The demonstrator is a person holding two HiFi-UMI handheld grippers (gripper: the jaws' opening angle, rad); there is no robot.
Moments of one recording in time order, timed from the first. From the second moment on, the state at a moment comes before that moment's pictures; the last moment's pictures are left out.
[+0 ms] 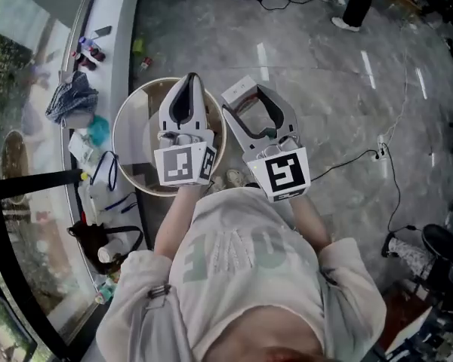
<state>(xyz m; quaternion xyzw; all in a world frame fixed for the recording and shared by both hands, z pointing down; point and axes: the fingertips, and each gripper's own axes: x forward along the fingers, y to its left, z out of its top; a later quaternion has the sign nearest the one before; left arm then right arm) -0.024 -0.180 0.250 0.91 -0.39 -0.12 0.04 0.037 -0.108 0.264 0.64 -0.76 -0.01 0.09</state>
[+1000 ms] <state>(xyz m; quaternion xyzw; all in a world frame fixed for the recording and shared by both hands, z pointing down) 0.192 -0.087 0.528 0.96 -0.22 0.10 0.12 0.298 0.028 0.794 0.70 -0.54 0.41 0.24</state>
